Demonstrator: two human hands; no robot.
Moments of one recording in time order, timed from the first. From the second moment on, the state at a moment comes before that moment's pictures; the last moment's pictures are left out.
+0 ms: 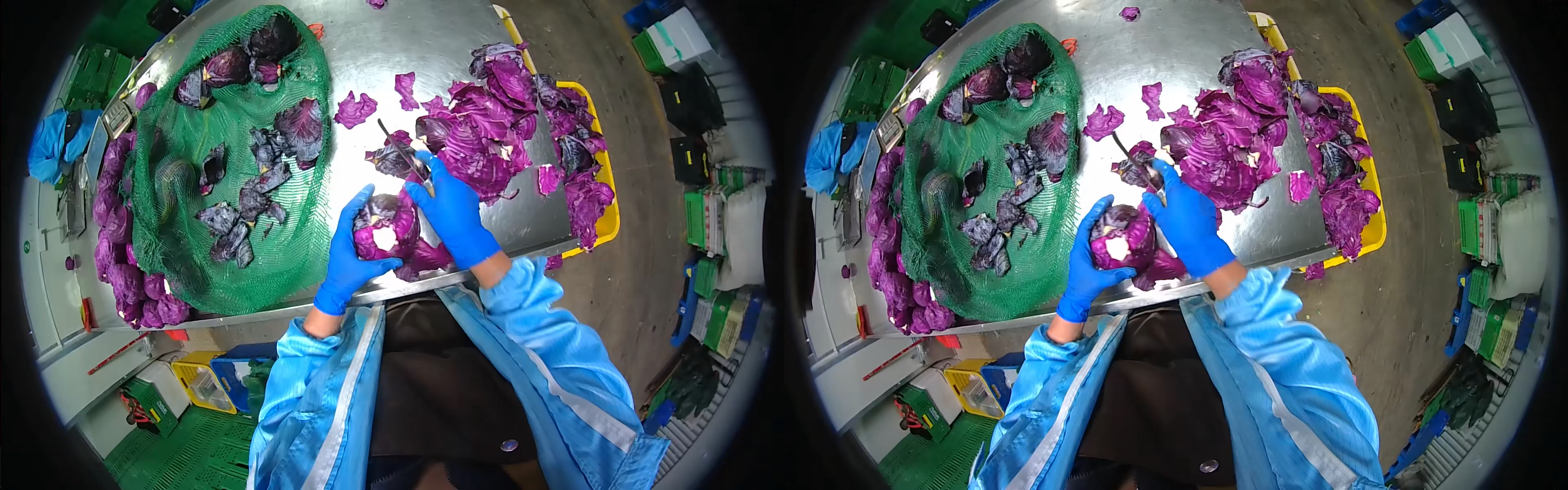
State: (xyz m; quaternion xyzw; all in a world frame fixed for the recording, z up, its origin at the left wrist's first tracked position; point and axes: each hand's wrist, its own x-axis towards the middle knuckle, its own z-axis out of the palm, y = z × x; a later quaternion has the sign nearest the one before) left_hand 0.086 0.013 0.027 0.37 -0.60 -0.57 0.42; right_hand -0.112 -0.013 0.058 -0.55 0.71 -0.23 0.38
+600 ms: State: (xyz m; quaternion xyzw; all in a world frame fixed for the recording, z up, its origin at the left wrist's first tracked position) left_hand 0.076 0.029 0.001 0.57 -0.50 -0.51 0.40; right_hand -0.107 -0.026 0.034 -0.72 0.53 -0.15 0.42
